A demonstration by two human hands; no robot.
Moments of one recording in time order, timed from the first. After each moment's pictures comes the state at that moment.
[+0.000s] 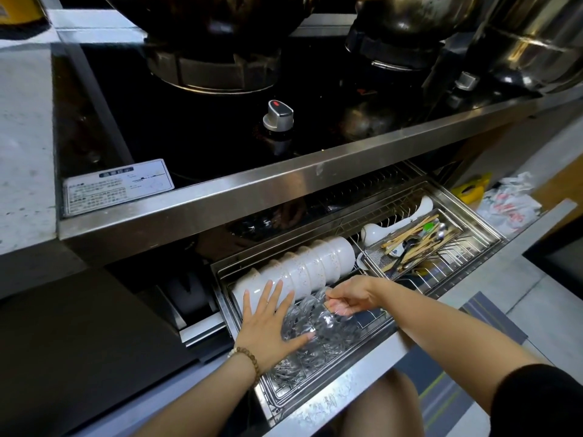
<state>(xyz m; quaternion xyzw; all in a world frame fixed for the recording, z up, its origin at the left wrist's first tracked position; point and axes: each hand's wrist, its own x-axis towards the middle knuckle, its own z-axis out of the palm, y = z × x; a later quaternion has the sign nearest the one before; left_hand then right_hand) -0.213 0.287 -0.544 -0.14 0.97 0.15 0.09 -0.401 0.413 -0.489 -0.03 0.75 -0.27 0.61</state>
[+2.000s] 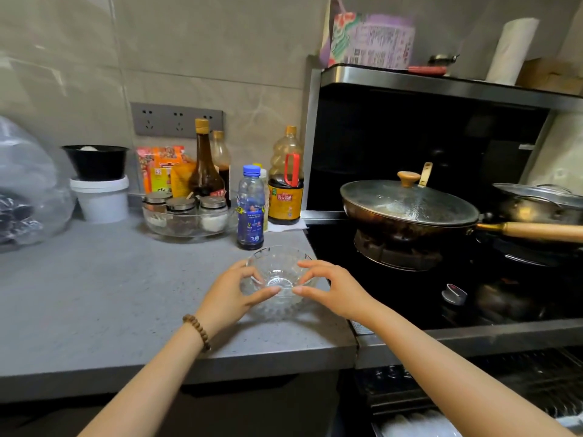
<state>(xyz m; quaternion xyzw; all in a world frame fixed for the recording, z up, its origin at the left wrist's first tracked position) 0.015 0.017 -0.239 -0.27 0.85 0.32 -0.31 -0.168 0.141 -0.214 -0.61 0.70 -0.36 0.12</state>
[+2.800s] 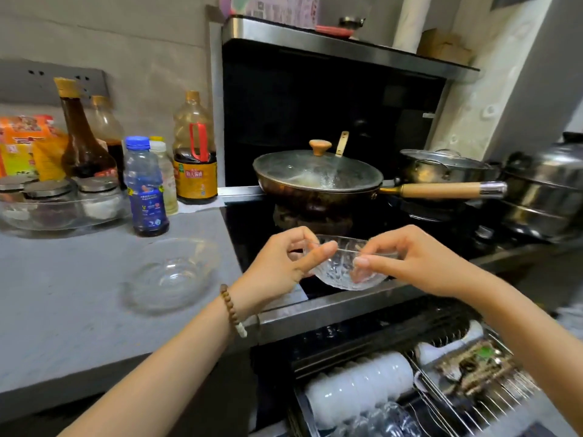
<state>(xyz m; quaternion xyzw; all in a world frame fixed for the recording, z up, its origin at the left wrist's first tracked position) -0.138 0.170 -0.187 -0.03 0.77 0.59 -0.25 -0.260 0.346 -0.132 -0.61 0.71 -0.34 0.11</state>
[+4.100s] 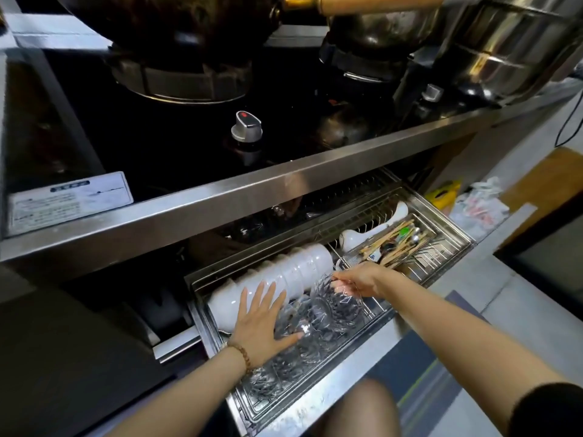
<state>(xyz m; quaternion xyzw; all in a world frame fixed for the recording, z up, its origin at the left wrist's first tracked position) -0.246 0.294 -0.539 -0.09 0.98 0.16 0.09 -0.435 0.448 -0.448 0.02 0.80 -0.36 0.48</state>
